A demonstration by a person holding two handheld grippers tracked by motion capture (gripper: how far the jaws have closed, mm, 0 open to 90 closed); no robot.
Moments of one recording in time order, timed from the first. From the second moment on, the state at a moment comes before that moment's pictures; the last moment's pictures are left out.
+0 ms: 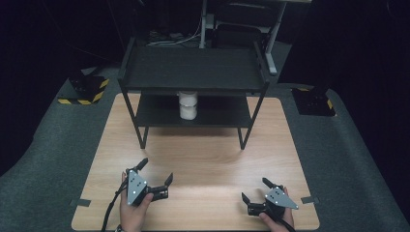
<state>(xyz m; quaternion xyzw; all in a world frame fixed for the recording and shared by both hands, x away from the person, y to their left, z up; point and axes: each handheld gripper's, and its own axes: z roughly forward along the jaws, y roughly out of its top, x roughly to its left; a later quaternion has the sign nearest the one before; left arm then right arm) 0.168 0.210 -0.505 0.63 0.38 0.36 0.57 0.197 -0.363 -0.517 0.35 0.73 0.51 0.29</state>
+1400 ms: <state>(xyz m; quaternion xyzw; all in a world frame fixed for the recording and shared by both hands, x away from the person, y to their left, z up) 0.173 0.201 -0.512 0.72 0.41 0.31 0.46 0.197 -0.363 -0.518 0.35 0.73 0.51 0.29</state>
